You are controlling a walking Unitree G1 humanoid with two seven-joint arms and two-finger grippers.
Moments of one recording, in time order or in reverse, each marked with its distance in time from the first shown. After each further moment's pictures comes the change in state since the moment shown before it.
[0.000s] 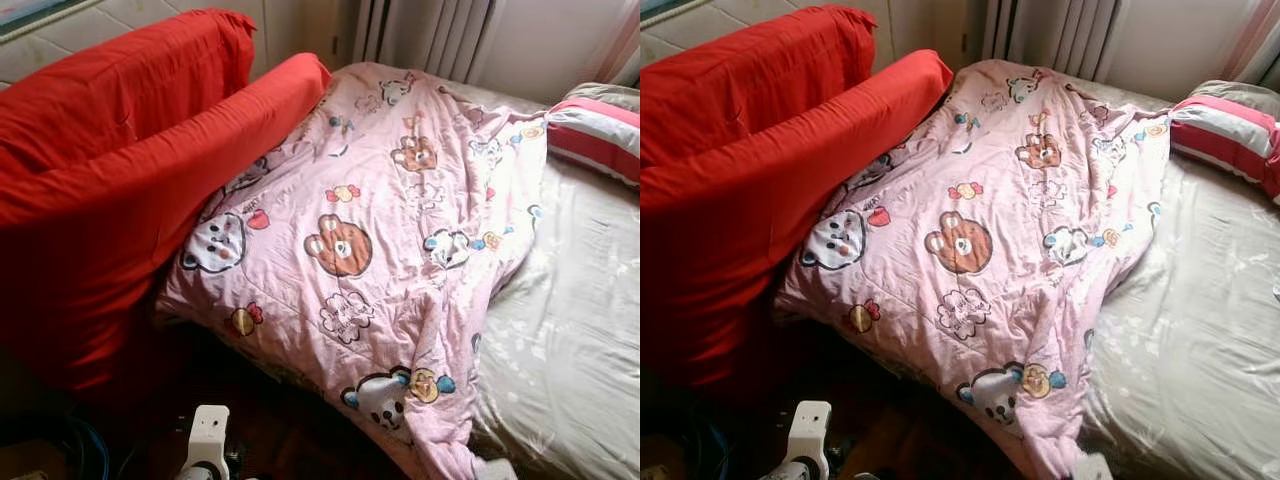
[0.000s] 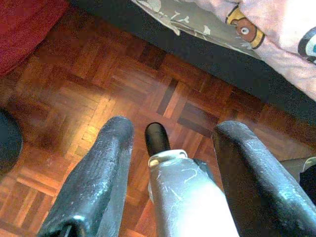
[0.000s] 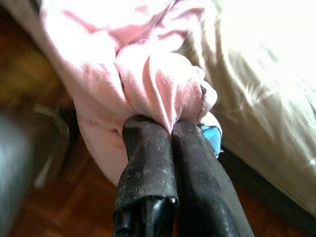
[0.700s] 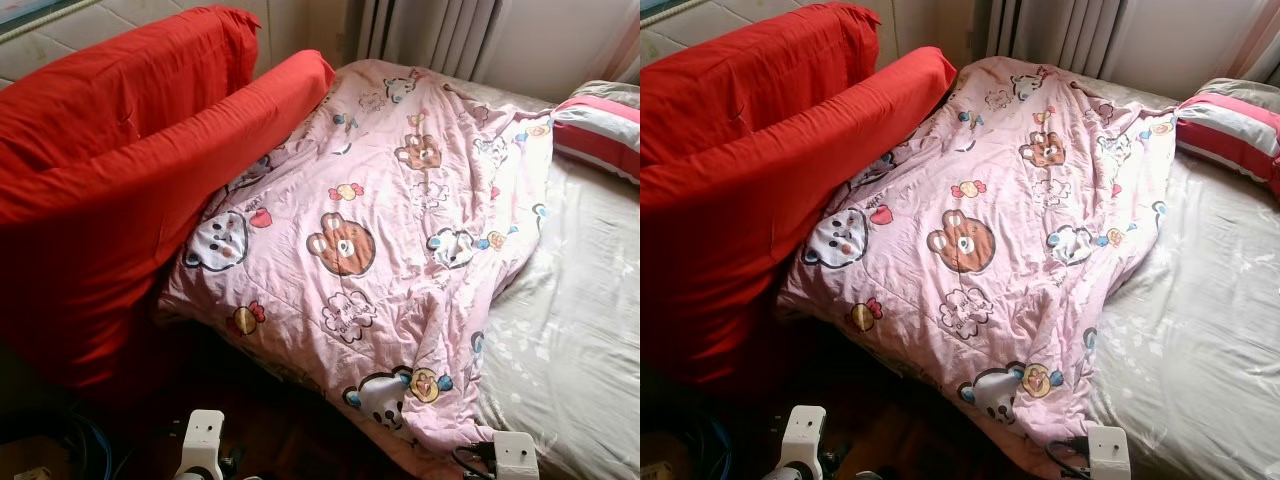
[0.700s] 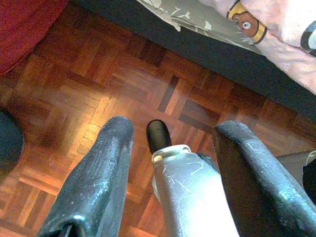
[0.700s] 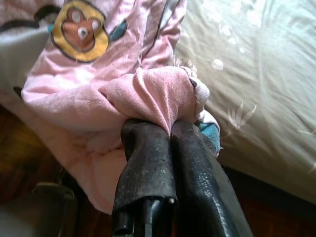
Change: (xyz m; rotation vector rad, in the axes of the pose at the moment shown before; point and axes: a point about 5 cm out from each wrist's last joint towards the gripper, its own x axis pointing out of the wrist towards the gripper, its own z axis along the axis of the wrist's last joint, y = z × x) left arm -0.003 0.007 -0.005 0.008 -0.005 -0.014; right arm 0.003 0.000 0.028 0.191 -0.166 -0.089
